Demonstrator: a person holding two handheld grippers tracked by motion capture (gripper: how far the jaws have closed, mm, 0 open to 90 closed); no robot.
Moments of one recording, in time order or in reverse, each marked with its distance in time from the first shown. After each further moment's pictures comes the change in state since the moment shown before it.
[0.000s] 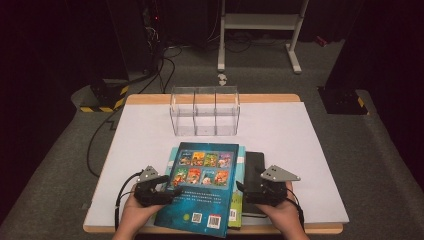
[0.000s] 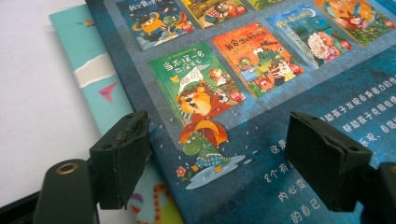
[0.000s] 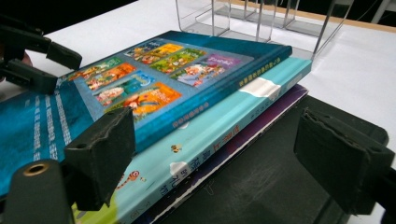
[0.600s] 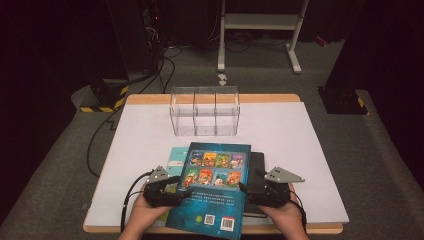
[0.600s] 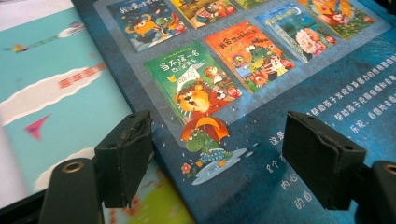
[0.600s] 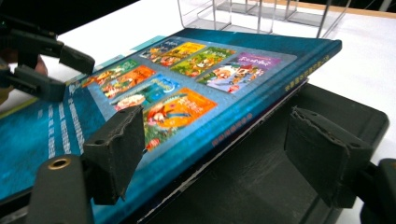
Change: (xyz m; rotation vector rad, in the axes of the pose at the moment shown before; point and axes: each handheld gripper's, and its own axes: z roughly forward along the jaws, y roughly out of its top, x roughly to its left) left arm -0.022 0.011 0.013 -0.013 -0.077 0.051; right arm -0.002 -0.004 -0.009 0.010 0.020 0.042
